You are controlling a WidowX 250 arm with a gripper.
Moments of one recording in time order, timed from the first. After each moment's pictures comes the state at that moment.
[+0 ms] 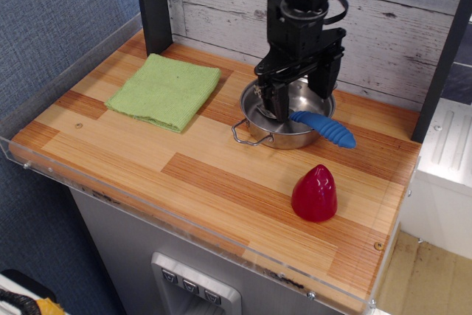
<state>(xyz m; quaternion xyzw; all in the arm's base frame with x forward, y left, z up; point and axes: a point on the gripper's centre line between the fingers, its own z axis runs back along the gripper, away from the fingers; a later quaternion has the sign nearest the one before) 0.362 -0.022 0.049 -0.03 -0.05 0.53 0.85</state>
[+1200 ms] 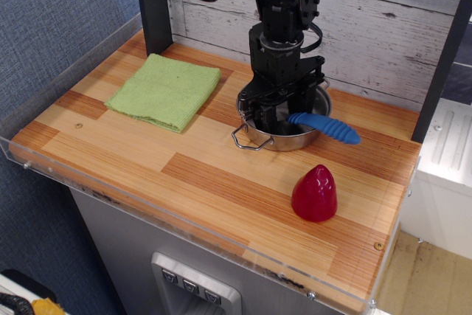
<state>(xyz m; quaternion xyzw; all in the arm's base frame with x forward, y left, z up) 0.359 -0.010 0.013 -0.03 -0.02 0.52 0.85</state>
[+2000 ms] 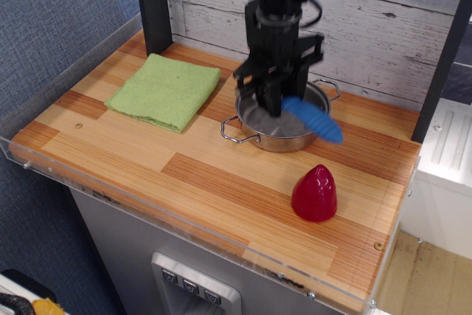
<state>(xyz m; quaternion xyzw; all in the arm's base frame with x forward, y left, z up) 0.361 -0.007 0.055 -0.04 -0.06 0.51 0.86</state>
